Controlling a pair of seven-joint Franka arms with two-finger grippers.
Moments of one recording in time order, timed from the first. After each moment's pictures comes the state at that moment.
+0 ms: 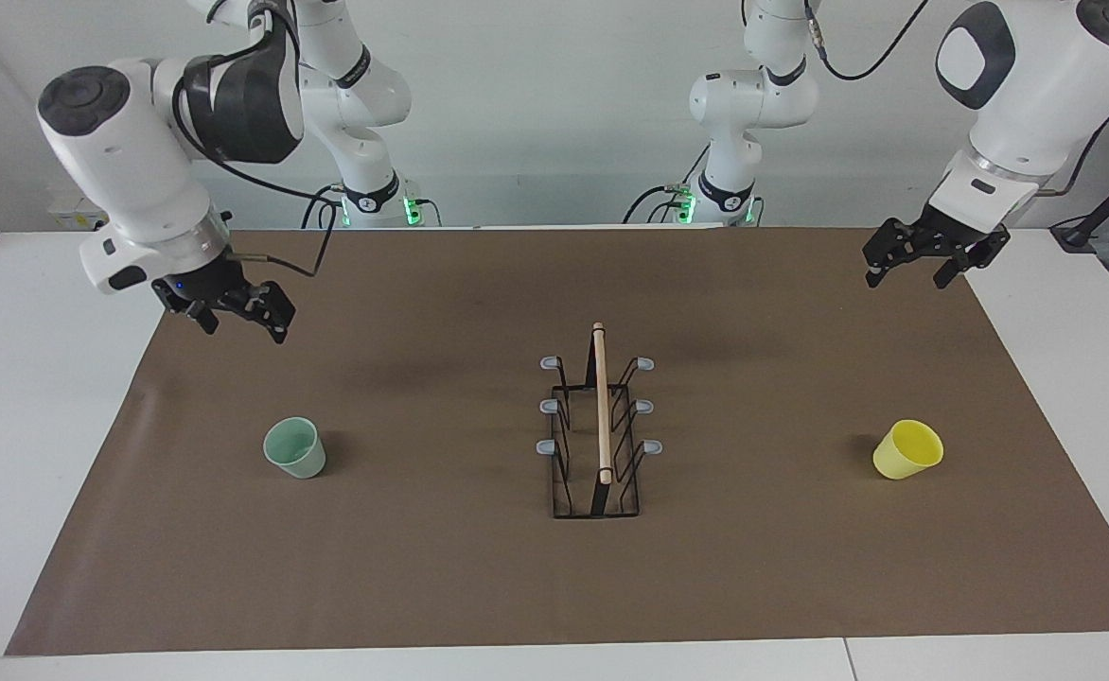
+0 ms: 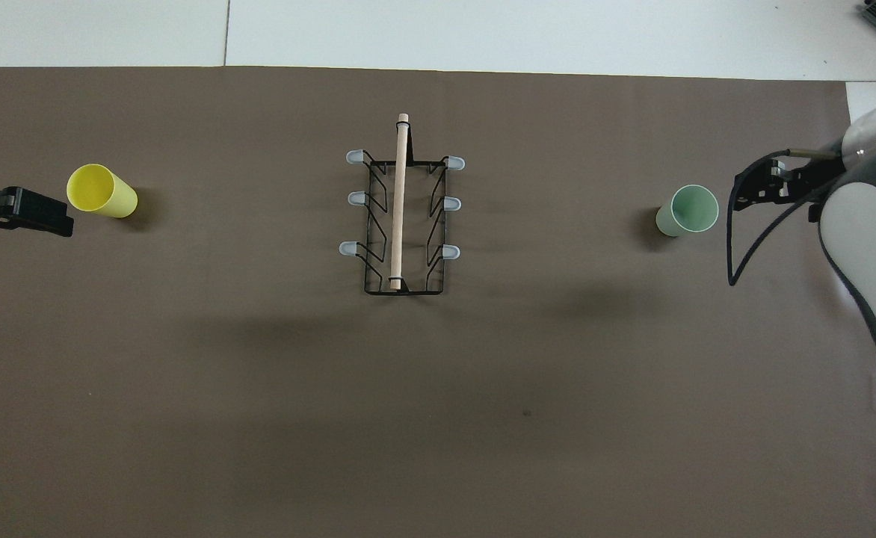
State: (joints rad) left arm -0.08 0.09 0.09 -1.54 -0.02 1.62 0.10; right arm 0.01 0.24 -0.02 -1.50 -0.02 1.72 0.17
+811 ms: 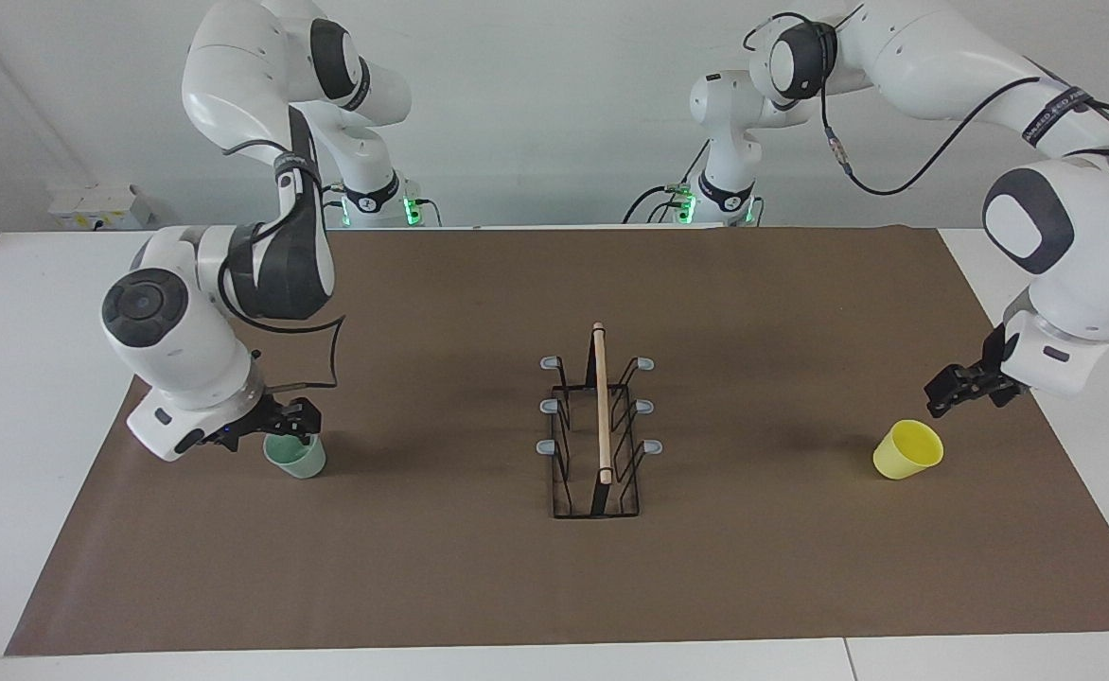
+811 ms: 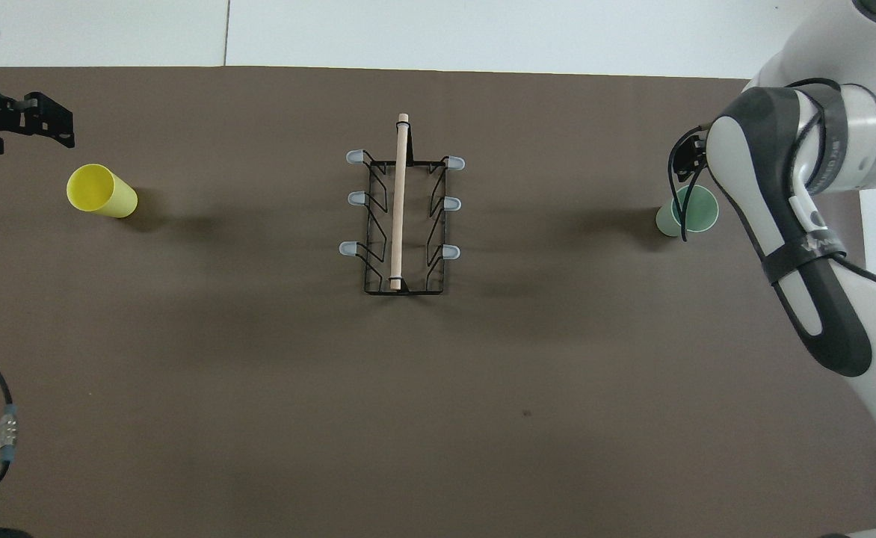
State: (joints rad) left arm -0.04 0.62 0.19 -1.05 -0.06 1.69 -0.01; right arm 0.05 0.62 0.01 -1.20 -0.15 1.68 -0.18
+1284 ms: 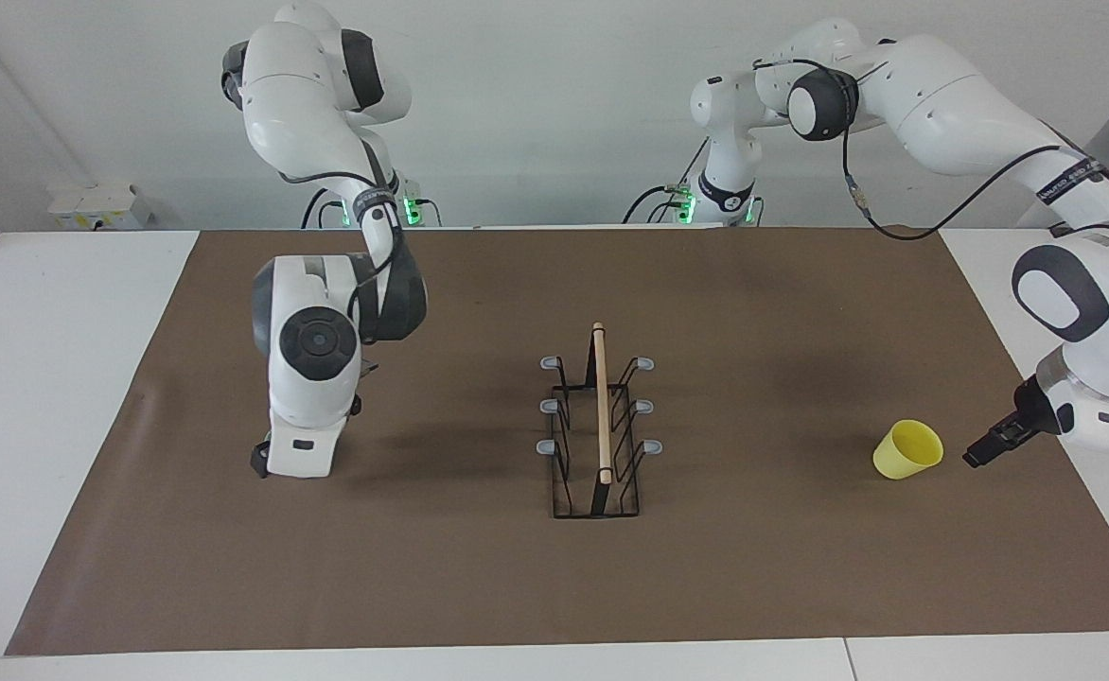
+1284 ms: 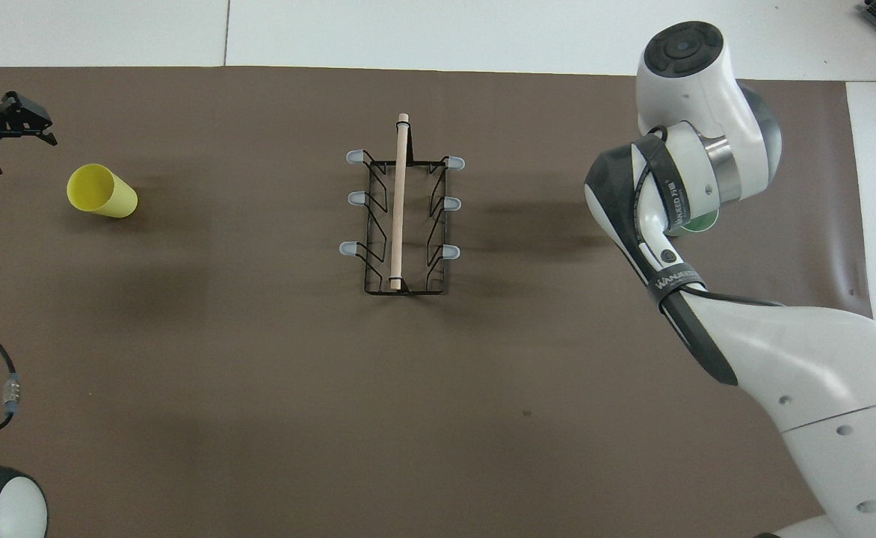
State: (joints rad) left arm 0.08 0.74 0.20 -1.03 -0.15 1.76 -0.30; right arm 0.18 0.66 0.02 -1.26 -0.44 1.70 -0.67
